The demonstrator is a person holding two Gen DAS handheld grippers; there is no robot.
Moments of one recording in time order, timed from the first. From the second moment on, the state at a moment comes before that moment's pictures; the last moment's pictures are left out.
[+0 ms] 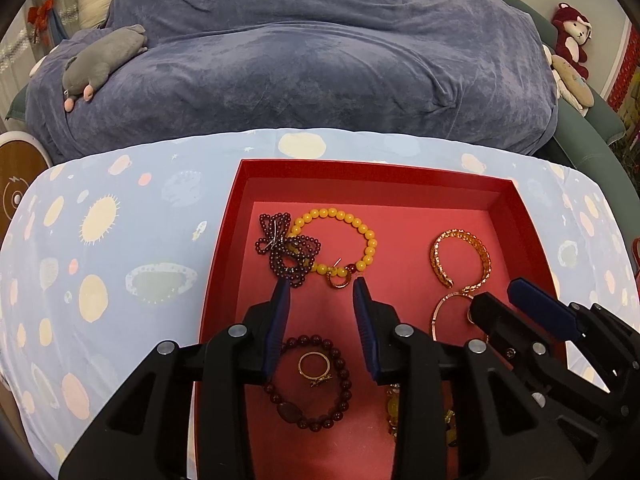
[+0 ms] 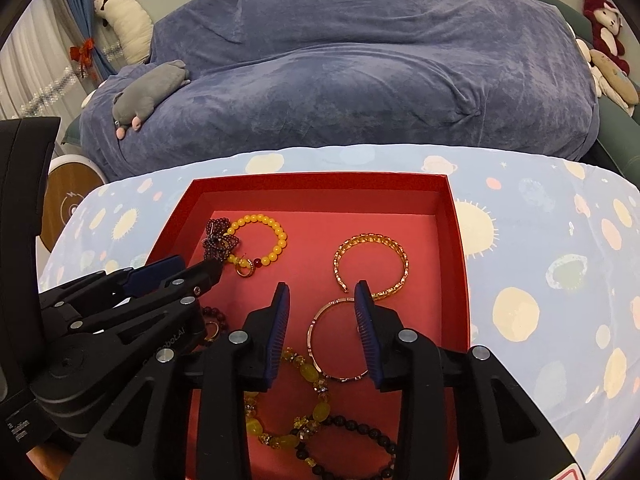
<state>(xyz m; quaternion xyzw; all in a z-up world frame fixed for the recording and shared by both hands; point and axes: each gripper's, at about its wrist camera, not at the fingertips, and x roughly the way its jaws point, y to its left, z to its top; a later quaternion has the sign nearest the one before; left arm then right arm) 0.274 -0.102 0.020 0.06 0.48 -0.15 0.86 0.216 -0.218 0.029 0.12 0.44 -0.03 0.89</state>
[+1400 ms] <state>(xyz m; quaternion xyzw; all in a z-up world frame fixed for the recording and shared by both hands) 0.122 -0.058 0.022 0.05 0.51 -0.13 0.85 0.074 -0.179 0.029 0.12 0.48 -0.03 0.87</state>
